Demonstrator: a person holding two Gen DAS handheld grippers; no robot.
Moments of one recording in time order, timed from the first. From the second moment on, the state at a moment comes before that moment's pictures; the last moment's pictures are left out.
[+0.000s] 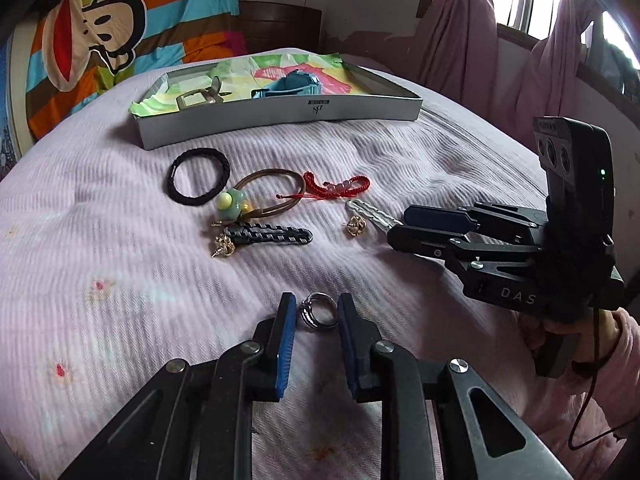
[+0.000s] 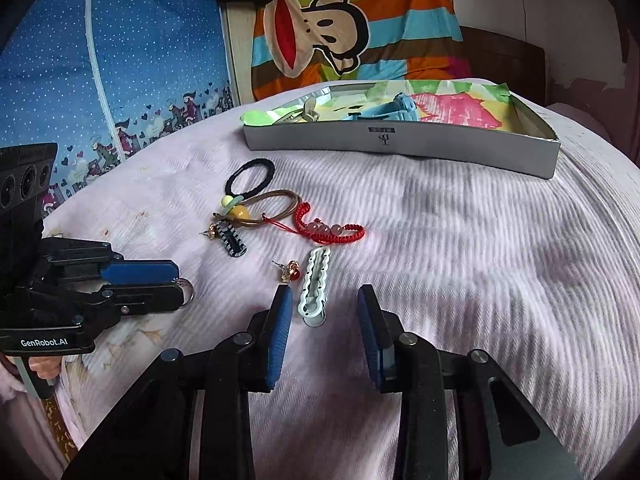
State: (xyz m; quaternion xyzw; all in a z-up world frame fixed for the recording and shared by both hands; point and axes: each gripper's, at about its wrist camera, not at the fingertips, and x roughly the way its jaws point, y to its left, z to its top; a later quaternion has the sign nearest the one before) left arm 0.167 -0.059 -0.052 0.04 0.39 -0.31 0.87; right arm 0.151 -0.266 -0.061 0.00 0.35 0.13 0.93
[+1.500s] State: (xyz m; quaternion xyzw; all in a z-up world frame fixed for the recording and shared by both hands) left arm 0.346 -0.117 0.022 -0.08 0.34 -0.20 0.92; right arm 0.281 -0.336 0.037 0.07 0.27 0.00 0.96
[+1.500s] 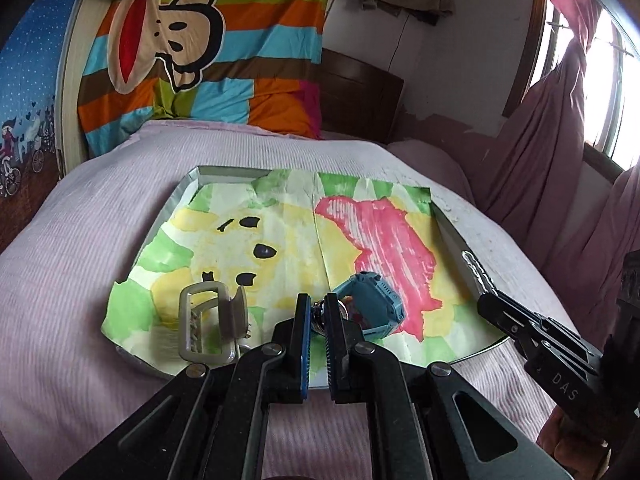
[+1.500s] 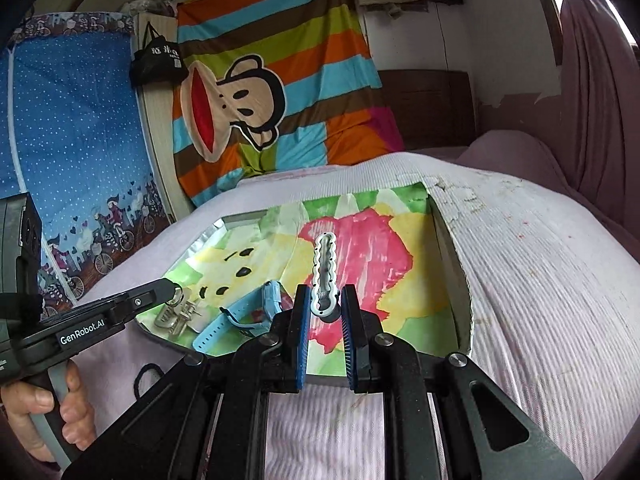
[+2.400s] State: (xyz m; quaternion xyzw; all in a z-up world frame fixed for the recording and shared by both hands) left arm 0.354 -0.117 0.000 -0.10 0.38 -0.21 0.90; right arm 0.325 -0.332 -0.011 0.06 0.36 0.01 0.93
